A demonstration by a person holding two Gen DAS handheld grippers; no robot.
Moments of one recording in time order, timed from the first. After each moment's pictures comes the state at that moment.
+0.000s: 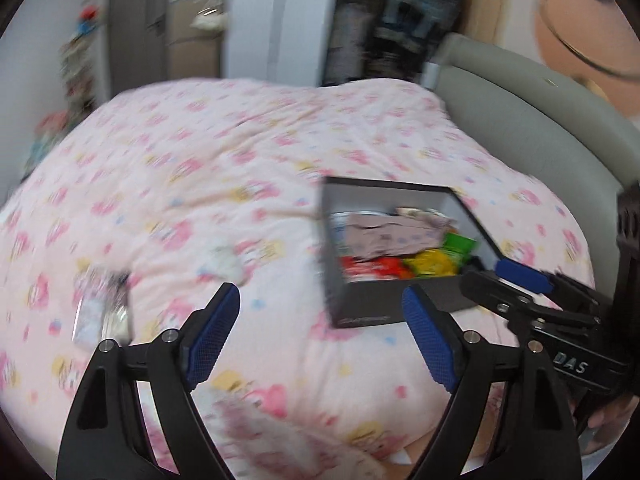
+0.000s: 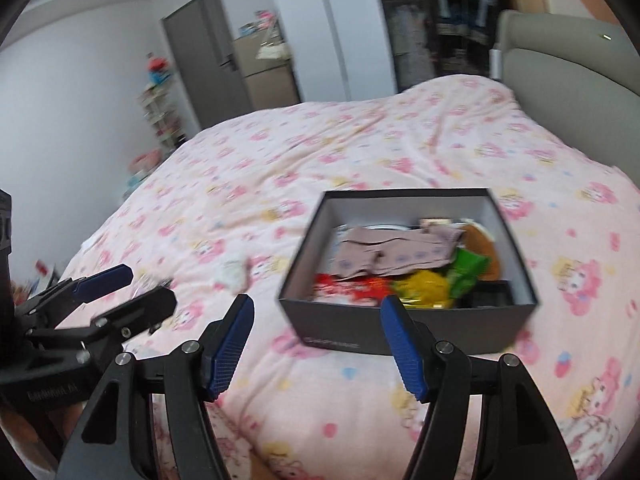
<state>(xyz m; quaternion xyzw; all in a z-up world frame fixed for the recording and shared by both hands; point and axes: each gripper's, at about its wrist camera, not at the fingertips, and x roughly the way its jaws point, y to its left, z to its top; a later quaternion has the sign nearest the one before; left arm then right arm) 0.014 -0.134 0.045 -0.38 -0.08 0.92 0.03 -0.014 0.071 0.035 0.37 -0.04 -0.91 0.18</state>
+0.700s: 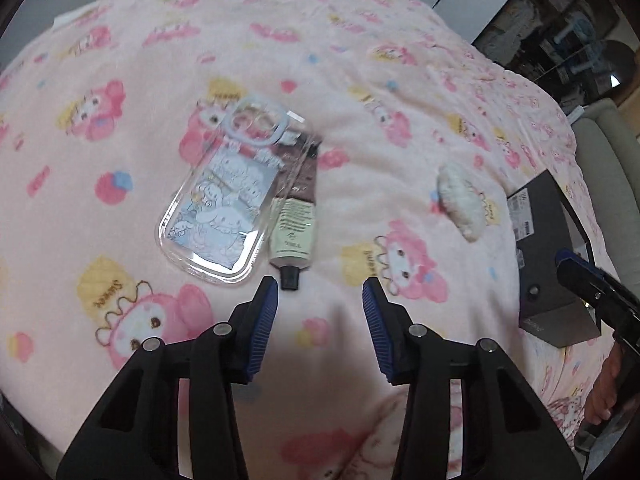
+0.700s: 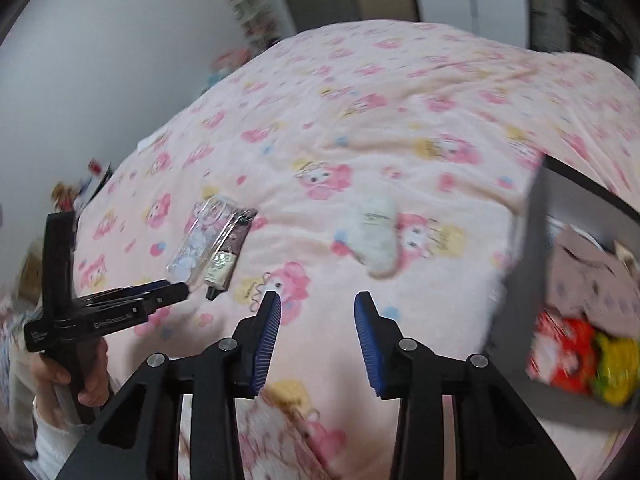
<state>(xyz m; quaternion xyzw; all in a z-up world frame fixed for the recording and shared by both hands) -0.001 -0.371 -0.115 -0.51 -0.26 0.81 -0.10 -0.099 -0.135 -0.047 0.48 0.05 -0.80 0.35</state>
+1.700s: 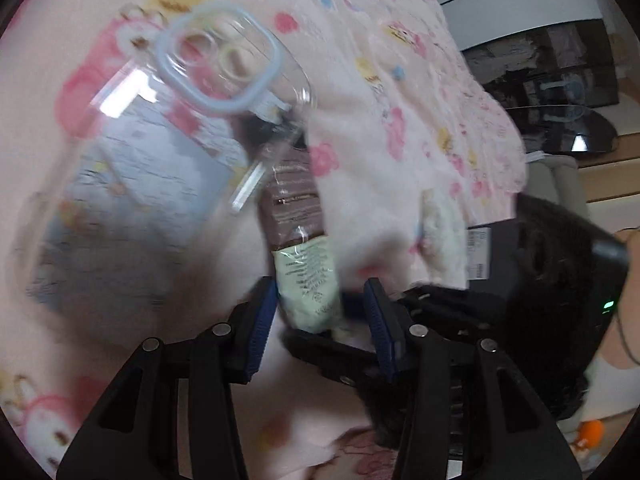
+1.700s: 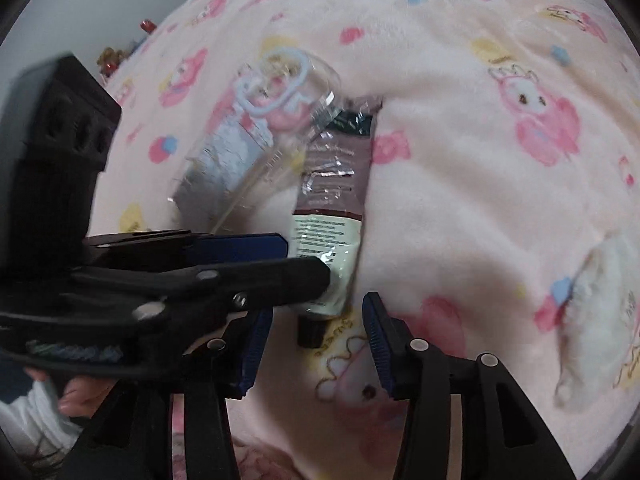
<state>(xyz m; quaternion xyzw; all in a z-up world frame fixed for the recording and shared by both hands) -0.057 -0.406 -0.184 -0.50 -0.45 0.74 0.02 -0.134 -0.294 -0.169 0.61 0.19 -0.60 0.48</state>
